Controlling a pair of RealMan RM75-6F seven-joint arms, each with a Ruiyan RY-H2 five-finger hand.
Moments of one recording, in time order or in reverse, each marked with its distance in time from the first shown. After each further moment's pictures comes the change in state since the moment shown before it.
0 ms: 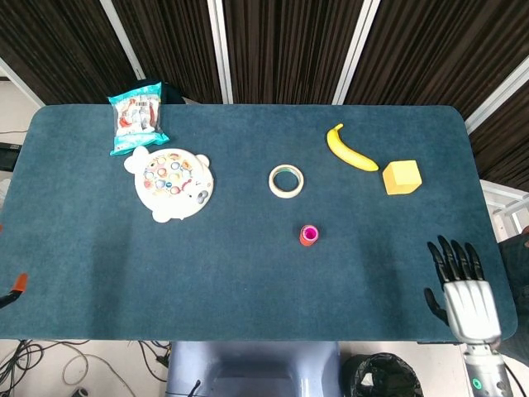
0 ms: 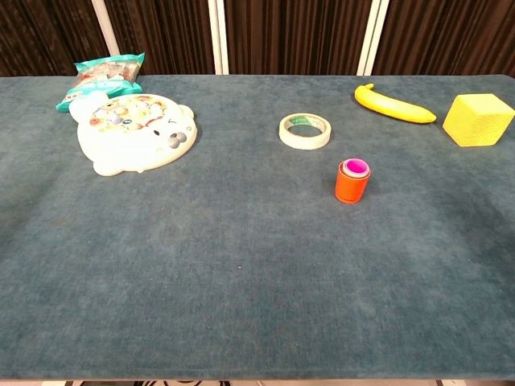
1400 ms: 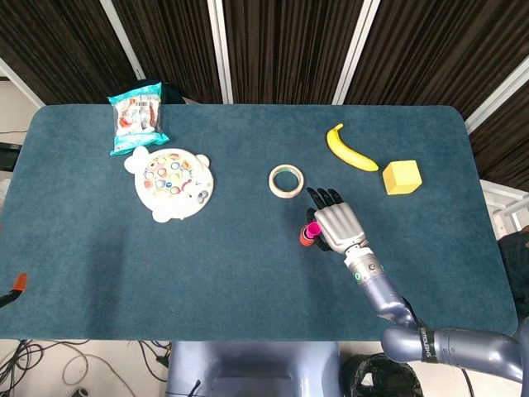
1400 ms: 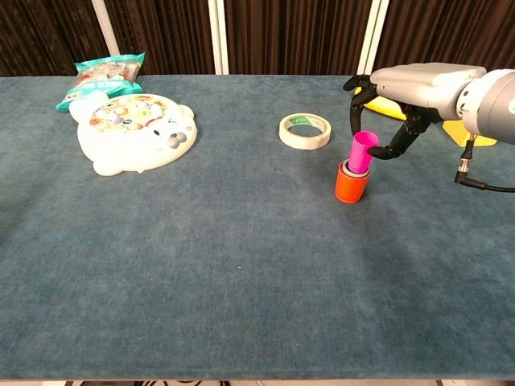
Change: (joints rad) left arm -0.003 -0.011 -0.007 0.008 -0.038 -0.022 -0.010; right arm 0.656 -0.161 0.328 -0.043 0.623 -0.754 -0.250
